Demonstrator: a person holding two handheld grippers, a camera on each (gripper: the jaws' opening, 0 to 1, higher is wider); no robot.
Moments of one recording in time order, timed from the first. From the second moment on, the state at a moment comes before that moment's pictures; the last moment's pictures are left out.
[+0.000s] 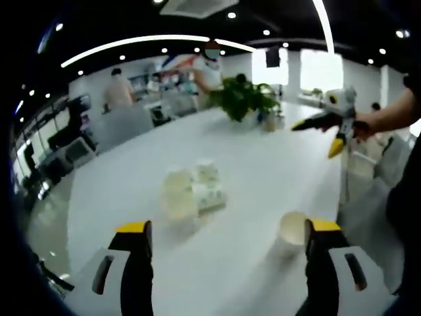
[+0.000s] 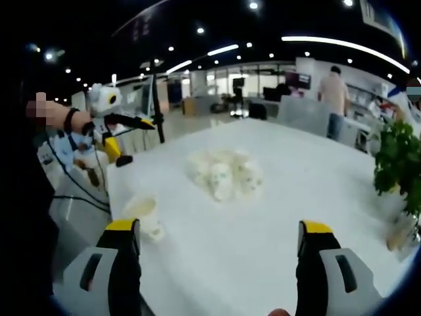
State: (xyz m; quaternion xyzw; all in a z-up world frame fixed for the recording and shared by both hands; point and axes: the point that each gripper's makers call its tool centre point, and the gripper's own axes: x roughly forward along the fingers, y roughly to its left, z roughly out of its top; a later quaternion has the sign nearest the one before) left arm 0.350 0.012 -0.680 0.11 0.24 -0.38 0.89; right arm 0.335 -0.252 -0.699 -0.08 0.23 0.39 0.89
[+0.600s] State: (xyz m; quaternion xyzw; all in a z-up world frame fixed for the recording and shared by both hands) left arm 0.345 0.021 -0.684 0.09 0.24 -0.38 0.89; right arm 0.343 -0.244 -0.689 -0.09 0.23 0.39 0.89
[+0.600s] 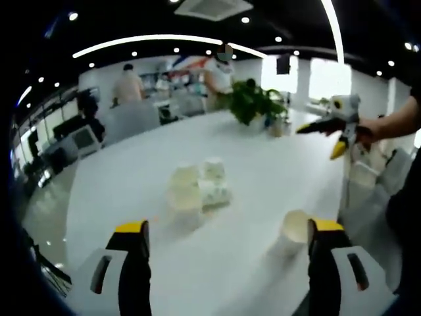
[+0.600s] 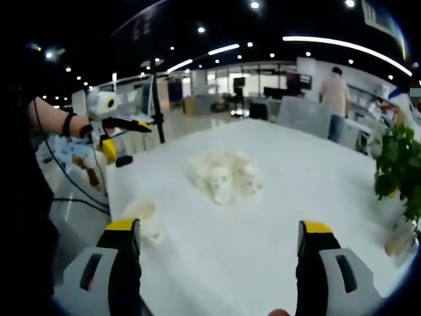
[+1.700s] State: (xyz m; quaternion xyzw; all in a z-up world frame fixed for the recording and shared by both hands) left arm 0.358 0.077 -0.697 0.09 0.22 -0.32 0.92; right arm 0.422 -0.114 -0.625 -0.30 0.15 0.56 0.76
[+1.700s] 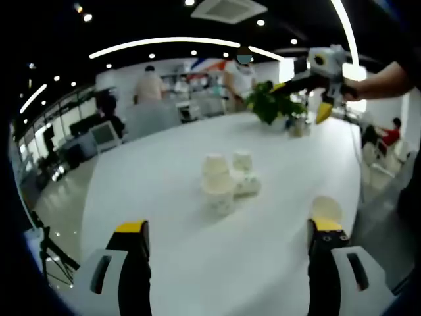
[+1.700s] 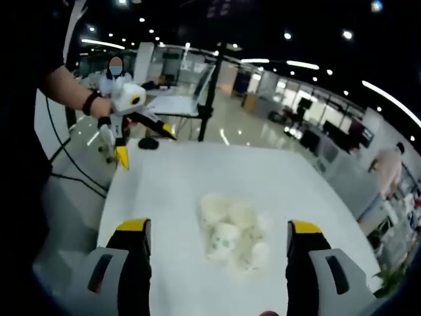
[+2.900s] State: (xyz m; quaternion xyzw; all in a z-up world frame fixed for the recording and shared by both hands) left arm 0.350 0.082 -0.753 0.11 0.27 -0.32 0.90; right arm 0.446 -0.022 -0.735 -0.47 0.21 0.70 0.50
